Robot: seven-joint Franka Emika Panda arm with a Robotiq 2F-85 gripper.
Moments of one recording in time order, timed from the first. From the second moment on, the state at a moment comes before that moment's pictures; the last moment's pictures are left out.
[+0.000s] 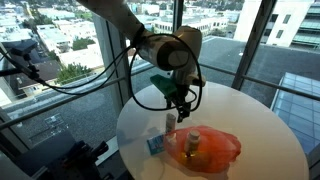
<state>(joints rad) -0.15 0.29 -0.14 -2.09 0.01 2.22 0.11</state>
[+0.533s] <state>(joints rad) -0.15 0.32 -0.14 -2.09 0.01 2.27 0.02</state>
